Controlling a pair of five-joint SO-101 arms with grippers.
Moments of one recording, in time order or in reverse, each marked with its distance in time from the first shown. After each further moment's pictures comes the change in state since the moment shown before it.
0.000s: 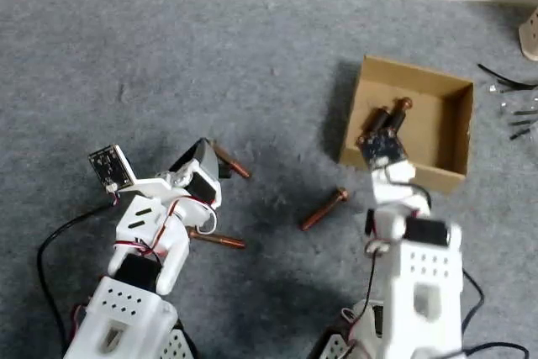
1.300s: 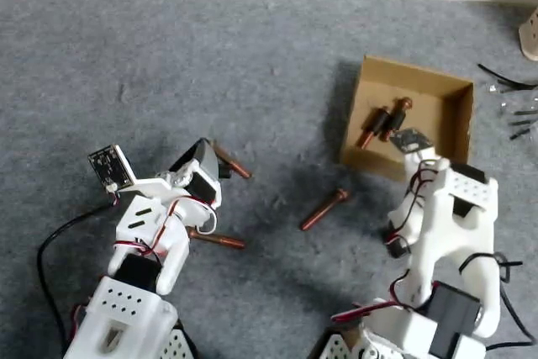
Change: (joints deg) left arm 0.0 0.0 0.0 0.0 0.0; right arm 13.5 37.4 -15.6 1.4 16.4
